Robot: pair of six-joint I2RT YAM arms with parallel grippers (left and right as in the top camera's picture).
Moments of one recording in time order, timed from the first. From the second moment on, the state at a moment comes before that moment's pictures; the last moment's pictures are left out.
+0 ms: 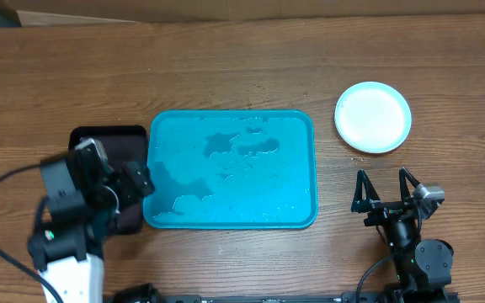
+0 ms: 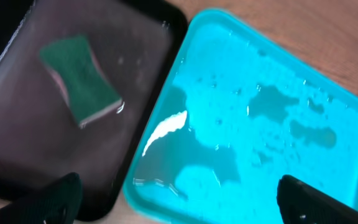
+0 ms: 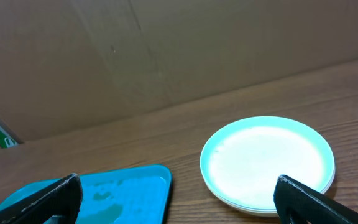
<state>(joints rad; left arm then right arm) 0.25 0.90 0.85 -0.90 0.17 -0.29 0.13 0.01 0.02 -0.04 -0.02 0.33</state>
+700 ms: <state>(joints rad) 0.25 0.47 0.42 -0.65 0.21 -0.23 0.13 0.01 0.02 -0.04 -0.02 0.33</state>
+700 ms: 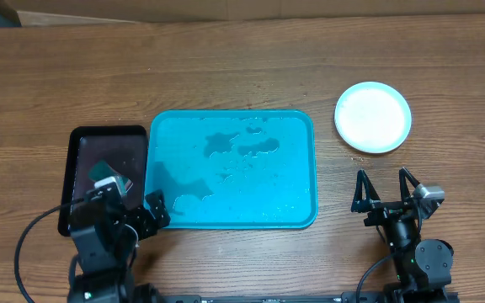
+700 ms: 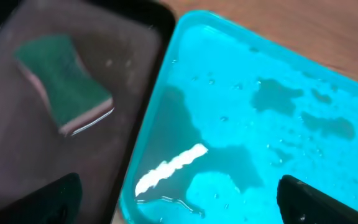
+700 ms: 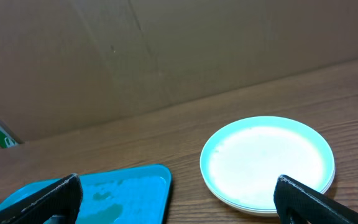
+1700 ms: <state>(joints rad) 0.23 0.09 0.04 0.01 0.25 -0.07 0.13 0.01 0.02 -0.04 -0.02 0.33</state>
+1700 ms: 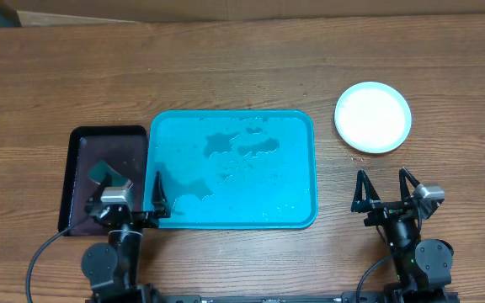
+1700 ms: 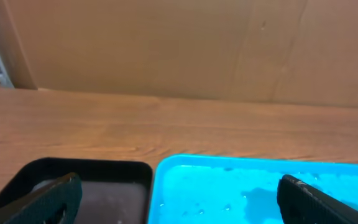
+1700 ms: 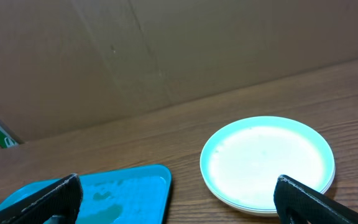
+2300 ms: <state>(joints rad) 0.16 0.02 0.01 -0.07 0.06 -0.07 0.13 0.01 0.02 -0.03 -0.02 0.33</state>
